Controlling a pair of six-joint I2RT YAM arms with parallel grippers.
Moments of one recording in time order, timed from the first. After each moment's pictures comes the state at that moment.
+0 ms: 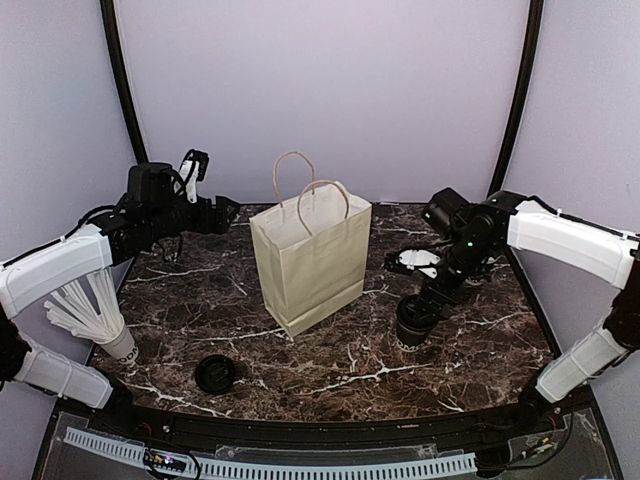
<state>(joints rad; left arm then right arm) -0.44 1.27 1.01 -0.12 -0.01 -0.12 0.67 1.45 1.22 -1.07 -0.20 -0.51</state>
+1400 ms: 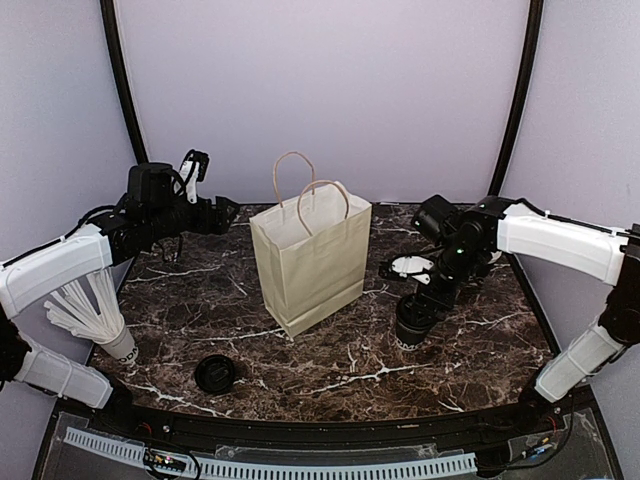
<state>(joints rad) -0.44 1.27 1.01 -0.13 -0.01 -0.12 0.71 1.50 1.21 -1.05 -0.11 -0.50</state>
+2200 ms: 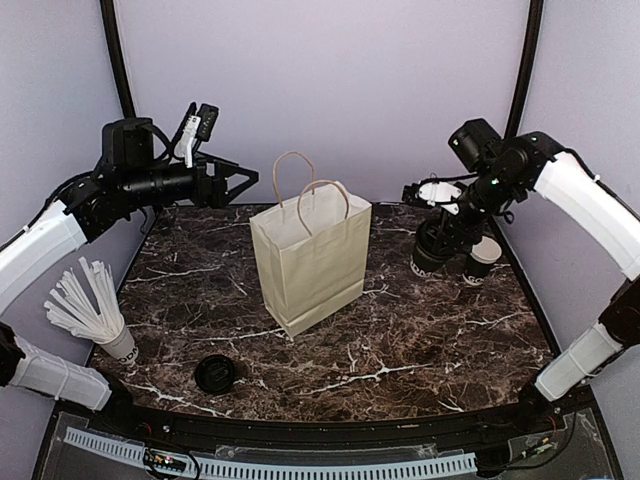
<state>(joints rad) -0.53 1.21 1.28 -0.29 0.37 -0.10 0.57 1.48 1.62 -1.25 -0.04 -0.70</state>
